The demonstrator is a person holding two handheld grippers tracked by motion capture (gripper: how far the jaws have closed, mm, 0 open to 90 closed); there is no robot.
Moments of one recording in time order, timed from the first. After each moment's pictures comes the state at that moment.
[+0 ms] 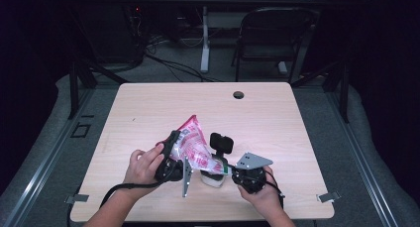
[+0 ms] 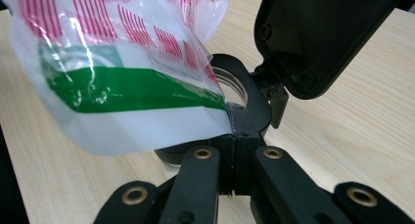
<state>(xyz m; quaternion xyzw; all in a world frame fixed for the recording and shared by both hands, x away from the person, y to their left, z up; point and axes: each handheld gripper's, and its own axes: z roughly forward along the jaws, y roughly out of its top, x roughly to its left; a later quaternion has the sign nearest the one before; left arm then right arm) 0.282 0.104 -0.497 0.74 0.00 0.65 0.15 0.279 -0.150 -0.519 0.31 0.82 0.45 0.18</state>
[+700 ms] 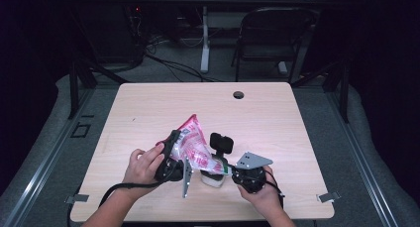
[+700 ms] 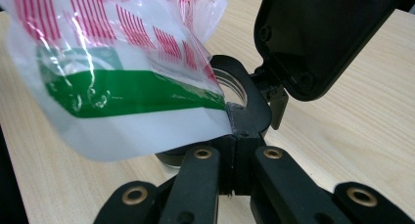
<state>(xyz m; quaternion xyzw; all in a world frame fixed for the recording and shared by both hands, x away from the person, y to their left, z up) 0.280 0.103 -0.494 0.74 0.00 0.66 0.14 0.280 -0.149 -0.519 0.31 0.82 0.45 0.18</state>
